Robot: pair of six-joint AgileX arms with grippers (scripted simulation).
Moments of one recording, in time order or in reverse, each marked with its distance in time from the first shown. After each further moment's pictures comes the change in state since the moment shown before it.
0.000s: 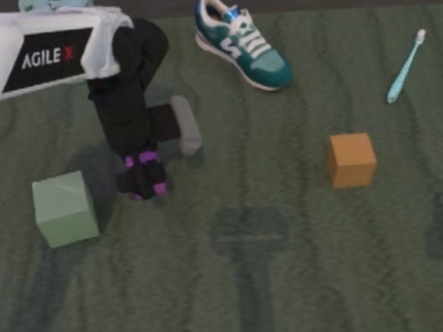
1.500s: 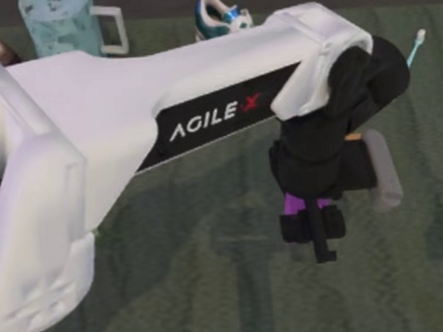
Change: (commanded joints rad) left arm -0.552 -0.025 0.289 -0.312 -0.005 -0.331; right arm 0.000 0.000 0.000 0.000 0.000 0.000
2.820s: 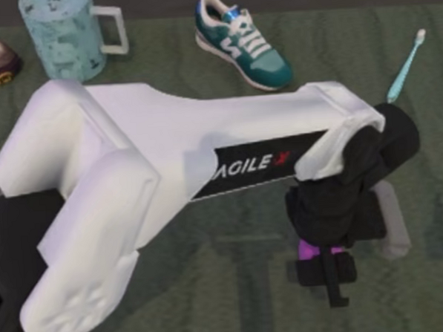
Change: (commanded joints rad) left arm -0.057 0.063 -0.161 0.230 0.000 -0.040; right arm 0.000 0.000 0.000 0.000 0.000 0.000
